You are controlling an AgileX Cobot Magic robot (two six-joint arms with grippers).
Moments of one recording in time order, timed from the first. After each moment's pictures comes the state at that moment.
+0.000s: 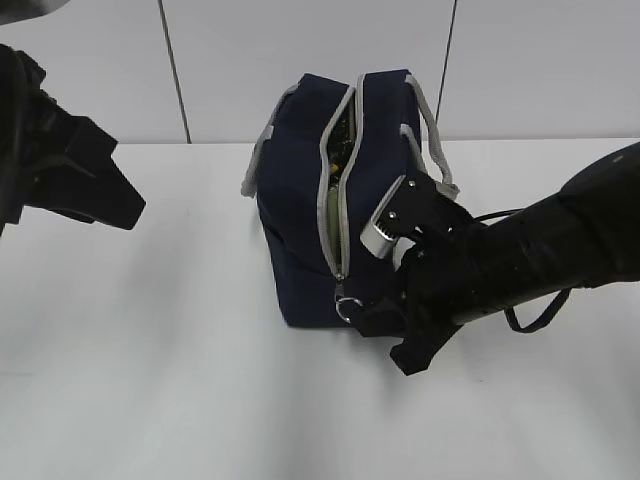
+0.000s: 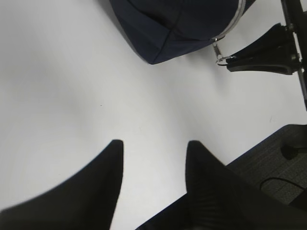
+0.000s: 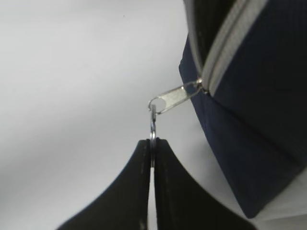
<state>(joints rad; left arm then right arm) -0.42 1.28 -1.13 -0.26 0.99 0.12 0.36 1.73 -0.85 1.29 0.56 -1.81</state>
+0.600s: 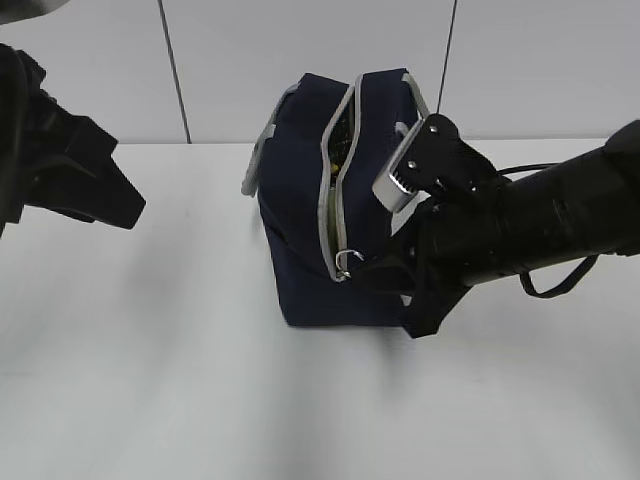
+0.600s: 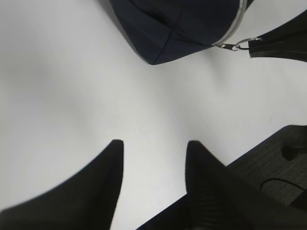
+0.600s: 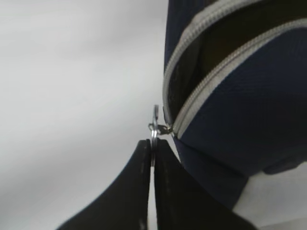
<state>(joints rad) -0.42 1.28 -1.13 -0.26 0.98 0.12 0.36 1.60 -0.86 1.29 0.56 -1.80</state>
